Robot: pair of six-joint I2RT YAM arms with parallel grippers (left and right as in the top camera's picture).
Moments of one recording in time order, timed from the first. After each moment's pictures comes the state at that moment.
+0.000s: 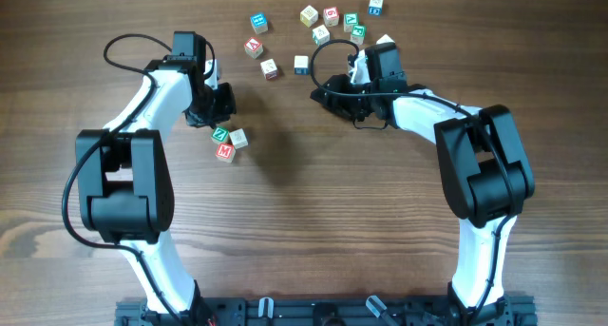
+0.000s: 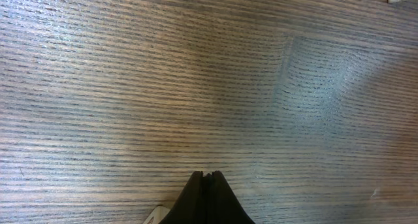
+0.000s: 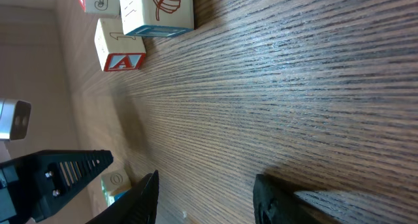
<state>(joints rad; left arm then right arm) -0.04 2.03 1.40 -0.74 0.19 -0.24 0.30 2.18 1.28 0.00 -0.65 0.76</state>
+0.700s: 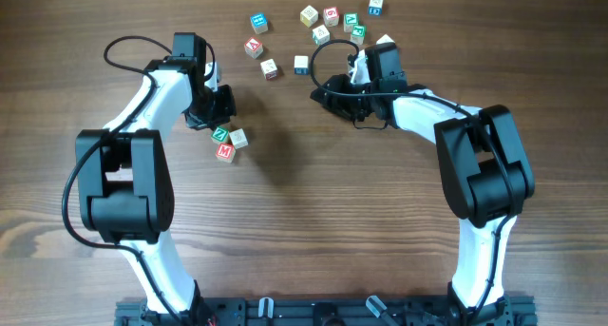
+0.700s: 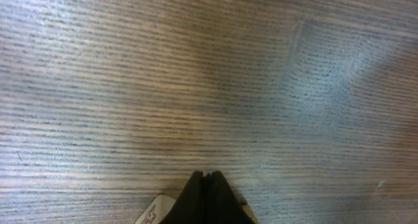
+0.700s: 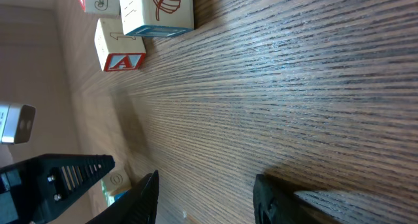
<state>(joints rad) -0.04 2.03 1.40 -0.77 0.19 -0.25 0.30 2.18 1.28 0.00 -0.65 0.76</state>
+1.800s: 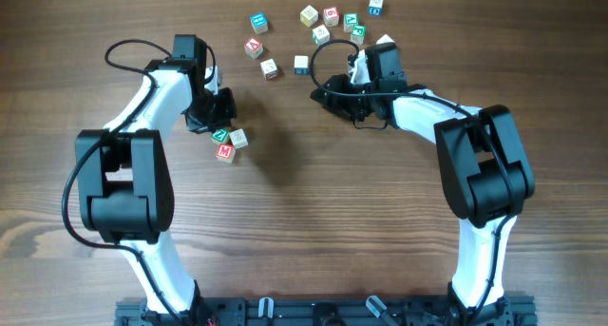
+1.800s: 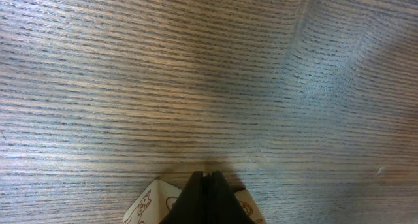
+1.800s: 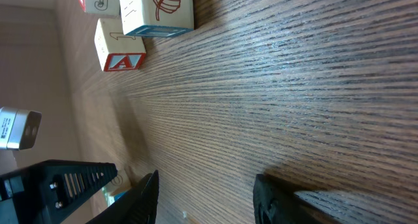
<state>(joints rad) -0.04 2.03 1.40 -0.81 0.21 -0.26 0.30 2.18 1.28 0.00 -0.65 0.76</state>
